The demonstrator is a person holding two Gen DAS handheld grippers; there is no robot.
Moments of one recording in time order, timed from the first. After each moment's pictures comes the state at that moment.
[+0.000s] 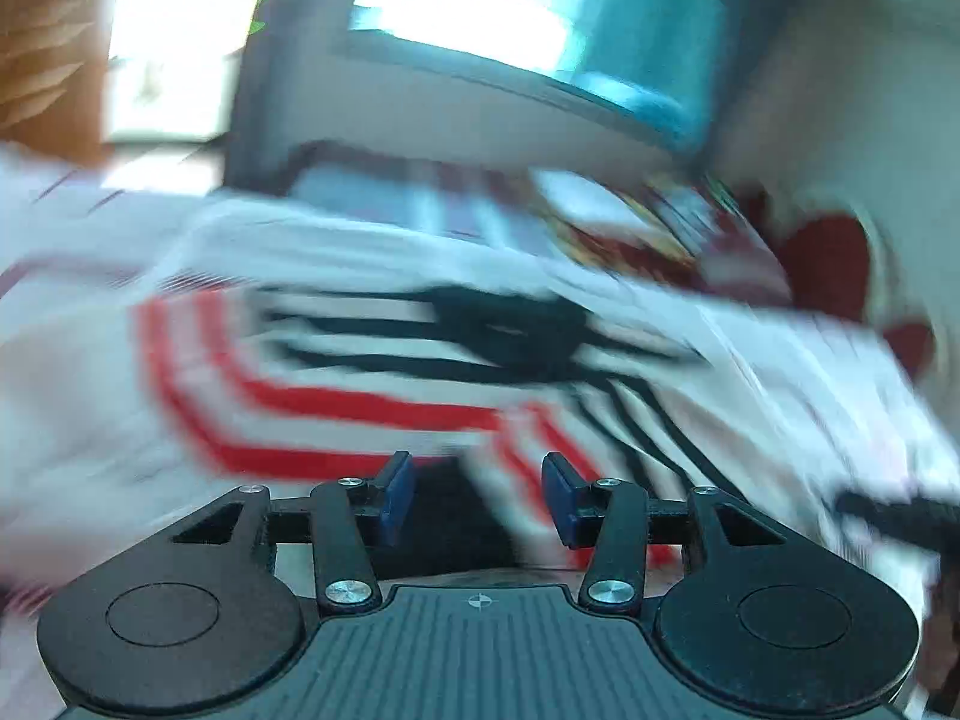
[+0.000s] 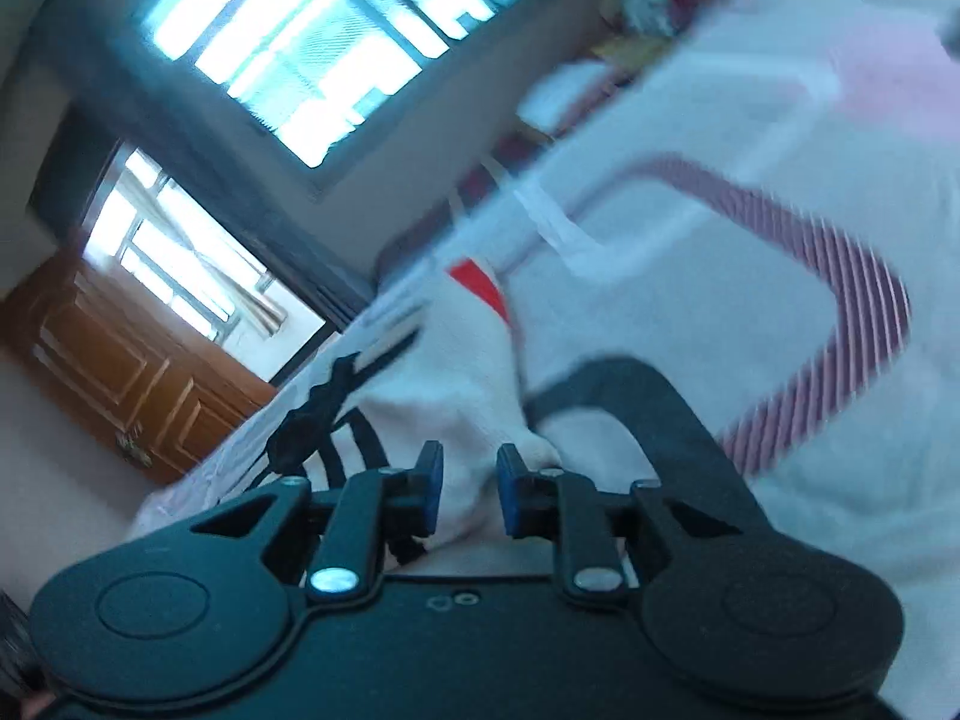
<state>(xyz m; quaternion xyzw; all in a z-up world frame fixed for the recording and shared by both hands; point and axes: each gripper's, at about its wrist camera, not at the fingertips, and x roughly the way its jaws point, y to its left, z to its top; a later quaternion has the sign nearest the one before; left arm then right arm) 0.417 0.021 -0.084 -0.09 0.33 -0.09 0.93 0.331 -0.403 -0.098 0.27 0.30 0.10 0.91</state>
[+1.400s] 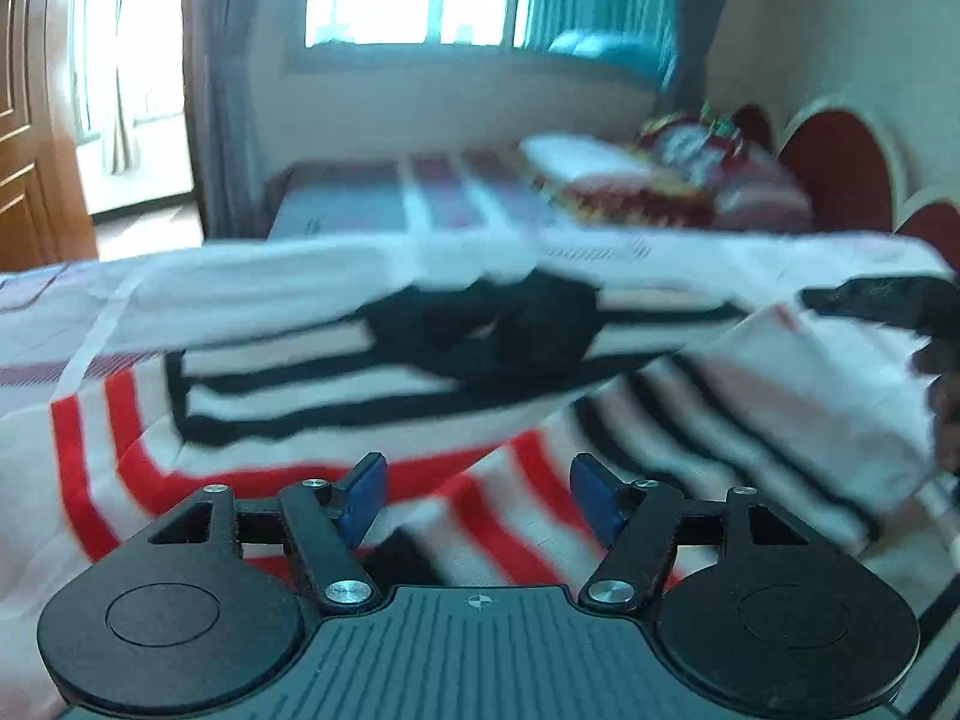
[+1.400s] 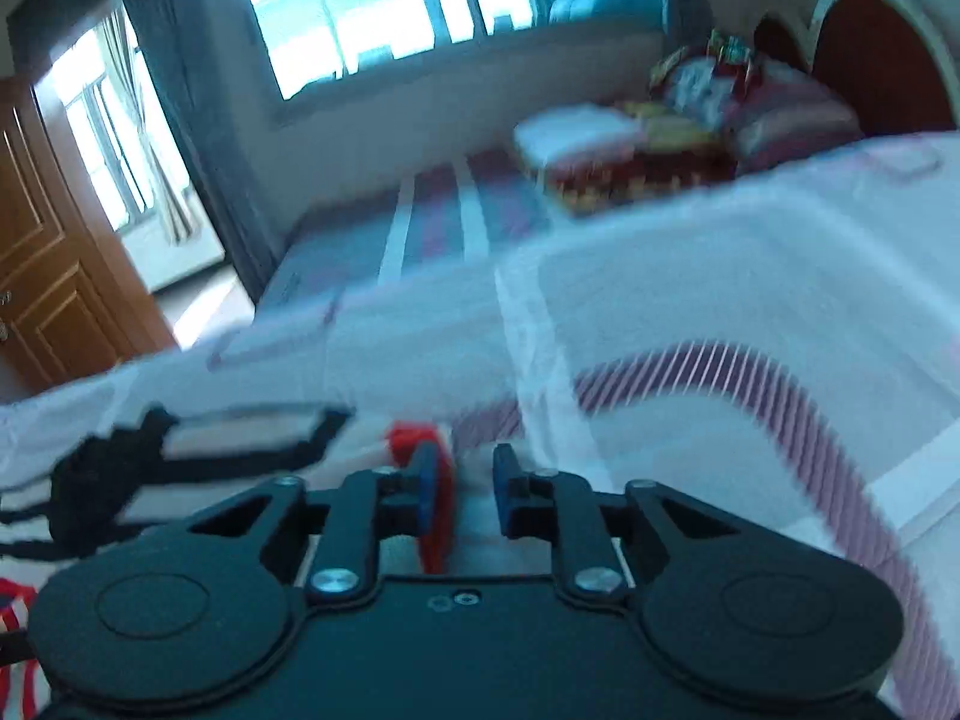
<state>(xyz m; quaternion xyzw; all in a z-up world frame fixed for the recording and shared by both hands) 0.477 -0.020 -0.104 -0.01 0.33 -0.08 0.94 0.486 -0.397 -0.101 0.10 0.28 0.05 0.95</state>
